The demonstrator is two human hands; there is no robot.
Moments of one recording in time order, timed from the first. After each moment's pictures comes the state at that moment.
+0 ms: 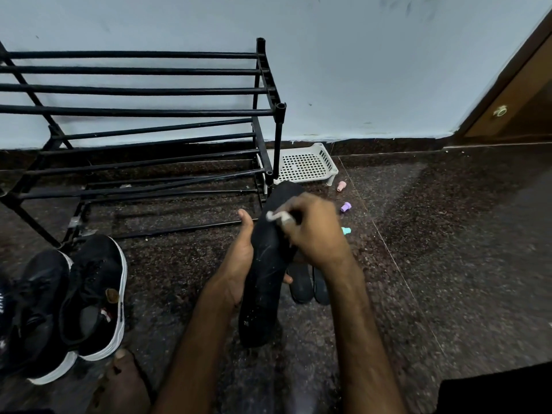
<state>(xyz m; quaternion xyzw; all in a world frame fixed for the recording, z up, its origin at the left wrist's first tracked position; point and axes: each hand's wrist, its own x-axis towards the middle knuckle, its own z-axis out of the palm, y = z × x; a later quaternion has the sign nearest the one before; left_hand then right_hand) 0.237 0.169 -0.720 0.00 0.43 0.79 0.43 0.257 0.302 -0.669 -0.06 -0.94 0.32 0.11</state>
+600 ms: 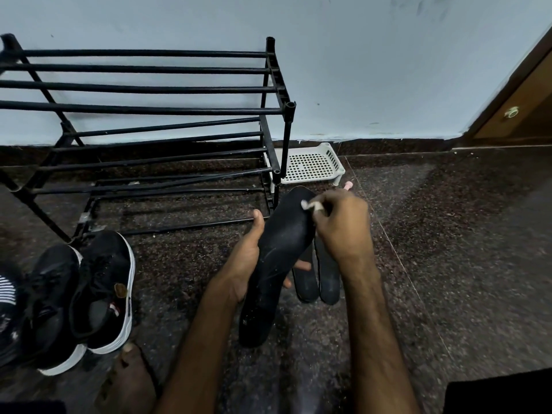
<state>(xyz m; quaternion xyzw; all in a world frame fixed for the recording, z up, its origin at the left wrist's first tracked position) 0.239 0.162 -0.720 0.01 0.45 0.78 0.44 0.259 0.320 -0.673 -0.17 -0.93 0.26 0.19</state>
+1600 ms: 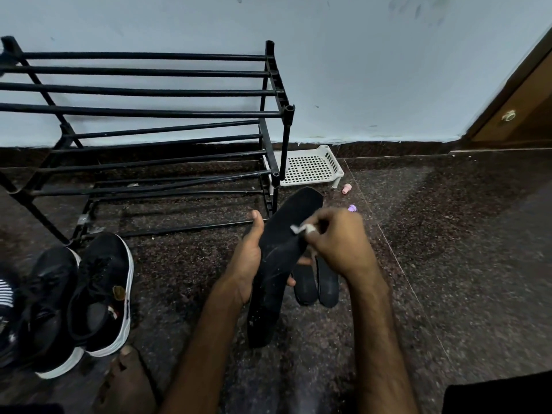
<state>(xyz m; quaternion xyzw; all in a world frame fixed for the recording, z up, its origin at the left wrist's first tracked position) 0.240 0.168 -0.716 0.00 0.44 0.79 0.41 0.272 0.323 -0.674 -0.13 -0.93 0.34 0.08</state>
